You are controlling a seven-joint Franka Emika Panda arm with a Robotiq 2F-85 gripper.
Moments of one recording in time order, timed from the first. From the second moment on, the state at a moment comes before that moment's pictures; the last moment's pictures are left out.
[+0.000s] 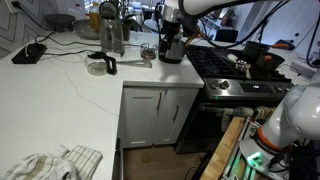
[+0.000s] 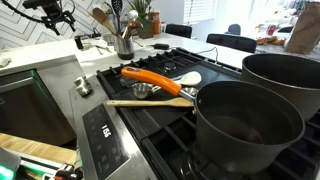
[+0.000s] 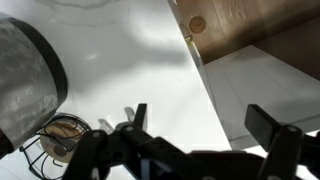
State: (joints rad) arm 0.10 0.03 0.14 -1.87 -0.16 2.00 -0.13
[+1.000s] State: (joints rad) arm 0.14 0.47 0.11 -1.54 -0.26 2.23 -0.14
